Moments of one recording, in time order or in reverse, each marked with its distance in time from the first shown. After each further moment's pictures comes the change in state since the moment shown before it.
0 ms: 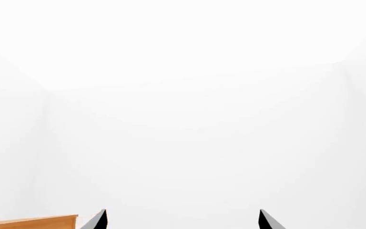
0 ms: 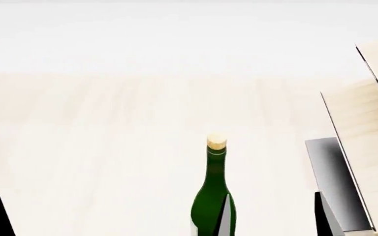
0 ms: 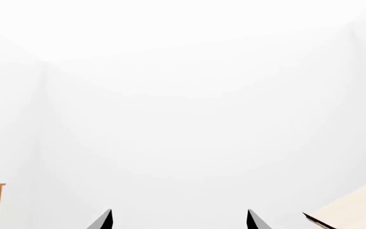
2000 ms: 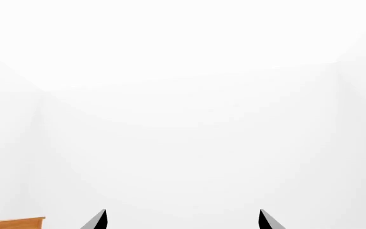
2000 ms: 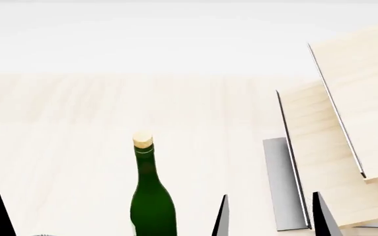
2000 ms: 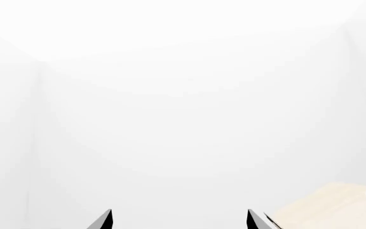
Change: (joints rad) left arm -0.007 -0.030 0.026 -0.008 -0.002 0.007 -0.037; right arm 0.010 0.029 -0.026 0.006 0.006 -0.006 0.033
